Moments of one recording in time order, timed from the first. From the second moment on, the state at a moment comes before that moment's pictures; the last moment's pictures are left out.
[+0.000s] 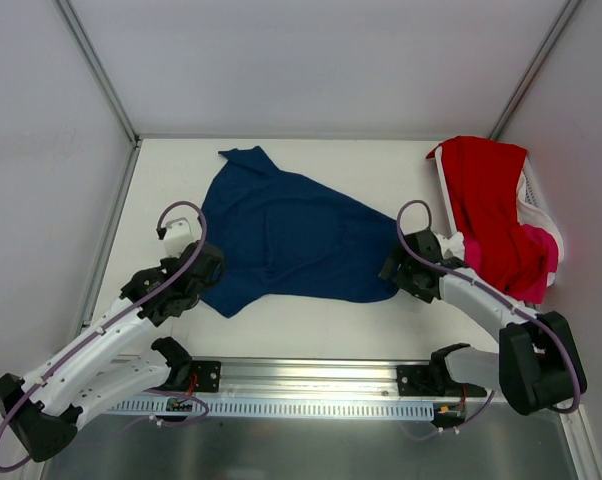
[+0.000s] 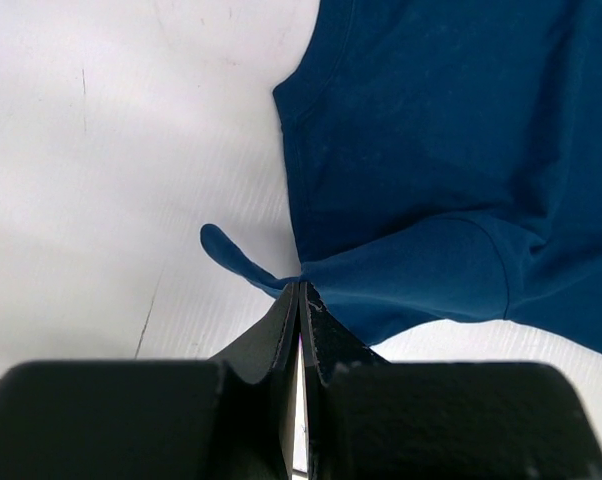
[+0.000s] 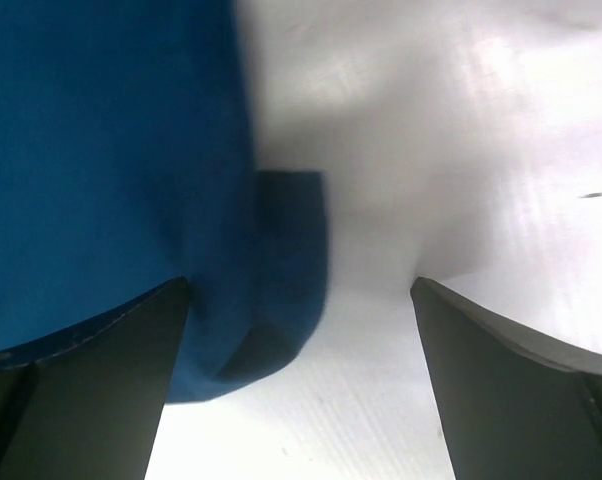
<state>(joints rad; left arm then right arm) -0.69 0.78 0.76 -0.97 -0.66 -0.83 0.36 1.23 0.58 -0.45 0.18 0.77</state>
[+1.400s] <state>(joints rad) -0.69 0.80 0.75 -0.97 -0.66 -0.84 0.26 1.18 0.48 -0.28 0.22 0.90</state>
